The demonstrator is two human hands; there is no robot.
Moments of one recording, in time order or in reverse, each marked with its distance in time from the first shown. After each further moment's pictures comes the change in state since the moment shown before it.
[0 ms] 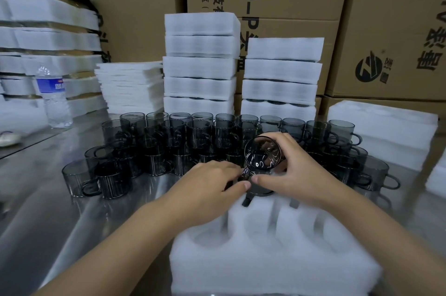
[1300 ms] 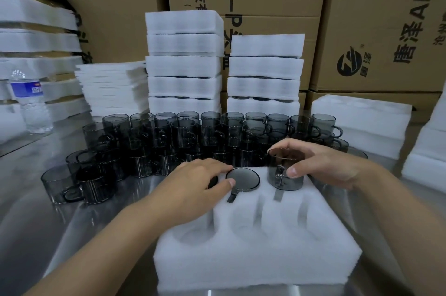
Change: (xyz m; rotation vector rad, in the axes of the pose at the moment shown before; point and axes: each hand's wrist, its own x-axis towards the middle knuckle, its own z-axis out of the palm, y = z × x) left_hand -0.002 0.000 0.000 -0.080 0.011 -0.066; right_hand -0.007 0.035 -0.063 0.384 -0.375 0.279
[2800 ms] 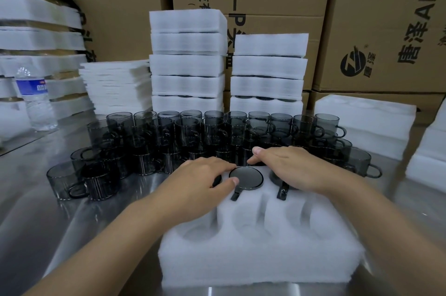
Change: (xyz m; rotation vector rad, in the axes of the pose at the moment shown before) left_hand 0.001 0.000 0.002 0.028 0.000 0.011; right_hand 0.015 -0.031 0.055 -0.731 0.205 0.172
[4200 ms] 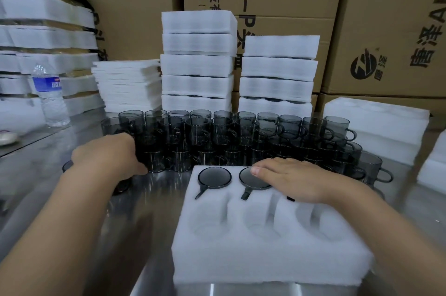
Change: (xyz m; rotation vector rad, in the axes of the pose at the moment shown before) left_hand -0.018 -0.081 -0.082 0.453 -0.034 -0.840; right_hand 0.005 0.002 0.015 -0.184 -0.170 -0.016
